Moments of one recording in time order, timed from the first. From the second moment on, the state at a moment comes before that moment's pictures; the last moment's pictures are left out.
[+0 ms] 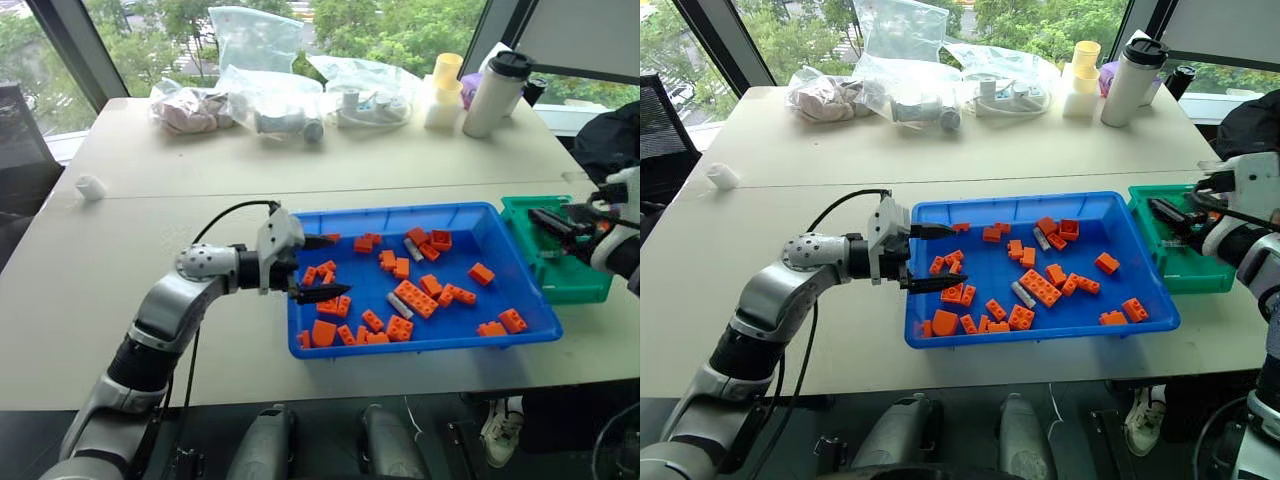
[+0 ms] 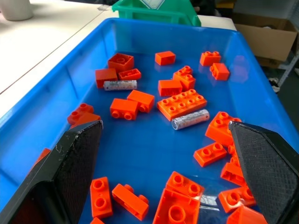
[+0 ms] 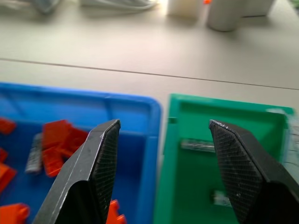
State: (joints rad) left arm -0.47 0.51 -0.21 -0.23 -0.42 0.49 -0.99; right arm -0.21 -0.88 -0.54 -0.35 0.59 1.04 0.69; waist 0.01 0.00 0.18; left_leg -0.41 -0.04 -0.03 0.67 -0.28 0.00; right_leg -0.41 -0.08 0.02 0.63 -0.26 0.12
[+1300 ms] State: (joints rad) left arm -0.40 0.57 -0.22 -0.37 -0.42 0.52 -0.95; right arm -0.37 -0.92 0.19 -0.37 0.56 1.04 0.84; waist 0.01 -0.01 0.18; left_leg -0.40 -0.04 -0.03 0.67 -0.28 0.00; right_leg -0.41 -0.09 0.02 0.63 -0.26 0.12
